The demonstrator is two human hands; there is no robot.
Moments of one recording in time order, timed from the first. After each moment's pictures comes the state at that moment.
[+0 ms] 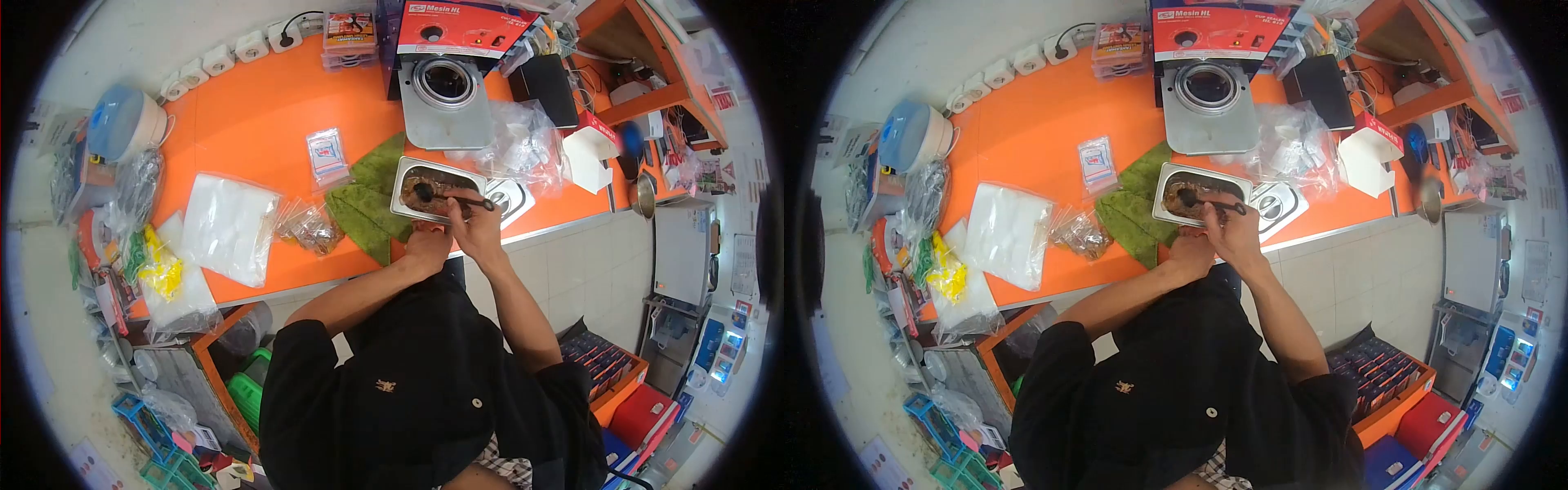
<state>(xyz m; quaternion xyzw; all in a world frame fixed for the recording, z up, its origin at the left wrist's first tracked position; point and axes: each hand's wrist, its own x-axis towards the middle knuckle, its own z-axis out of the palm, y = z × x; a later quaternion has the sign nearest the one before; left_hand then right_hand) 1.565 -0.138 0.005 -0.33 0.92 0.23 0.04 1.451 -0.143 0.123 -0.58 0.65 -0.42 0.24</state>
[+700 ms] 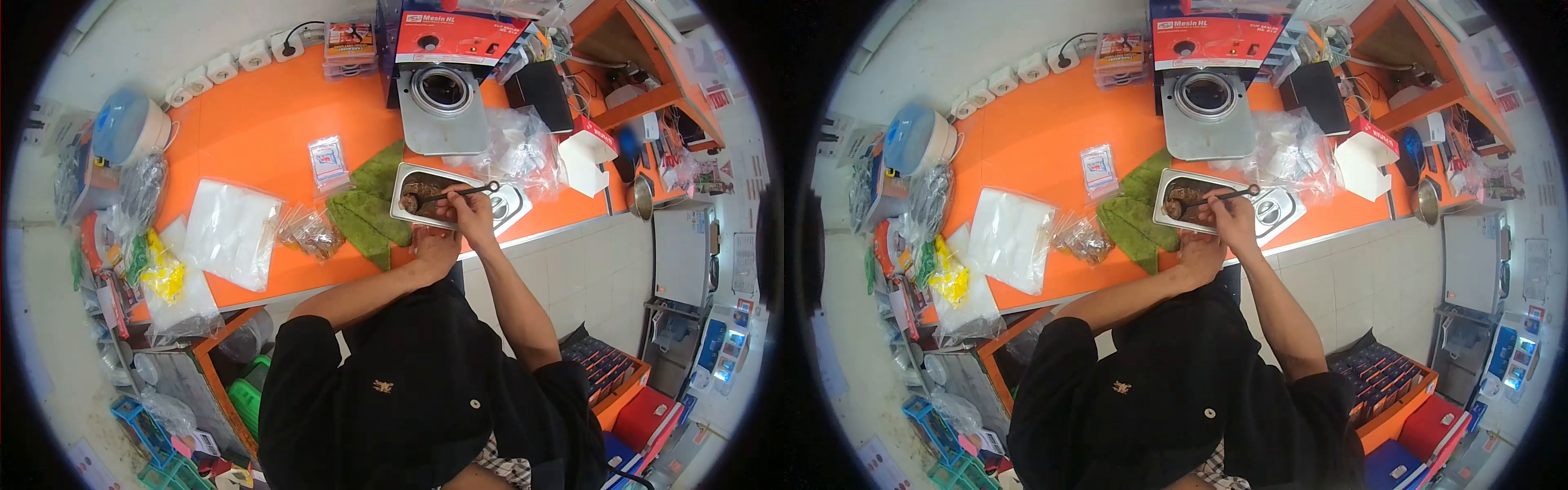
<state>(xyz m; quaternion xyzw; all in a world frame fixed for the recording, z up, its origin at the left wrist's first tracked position) 1.546 -0.132 0.029 -0.34 0.91 0.22 0.06 1.433 -0.158 0.075 -0.38 0.62 -0.49 0.49</state>
